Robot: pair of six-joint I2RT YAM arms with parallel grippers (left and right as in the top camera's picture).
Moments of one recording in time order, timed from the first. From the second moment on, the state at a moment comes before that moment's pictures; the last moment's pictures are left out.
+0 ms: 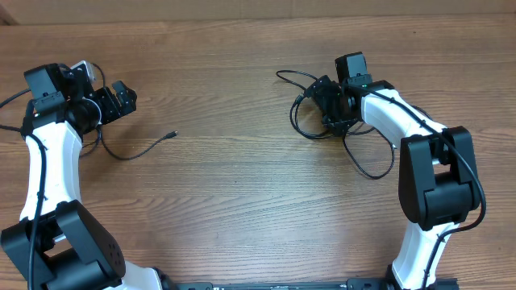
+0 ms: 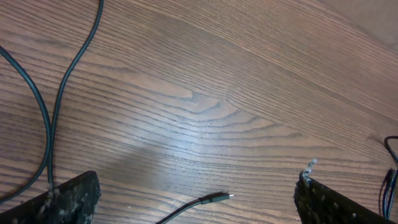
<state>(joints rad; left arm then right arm) 0.40 1.69 1.29 -0.57 0.37 -0.11 0.21 2.06 1.38 -0.46 -0.26 1.09</state>
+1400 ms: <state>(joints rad) 0.40 1.69 1.29 -0.57 0.37 -0.11 0.20 2.08 1.36 -0.59 -0.37 1.03</state>
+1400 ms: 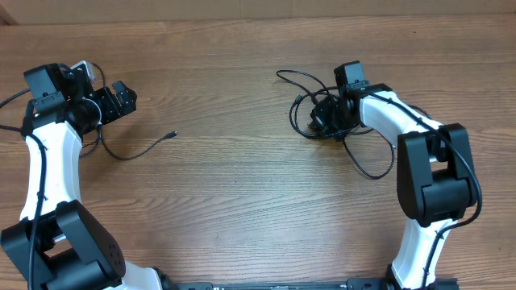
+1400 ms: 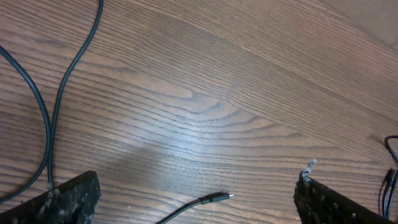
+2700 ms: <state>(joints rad) 0.40 1.69 1.29 -0.57 0.37 -0.11 0.24 1.80 1.33 -0.91 0.11 1.05</state>
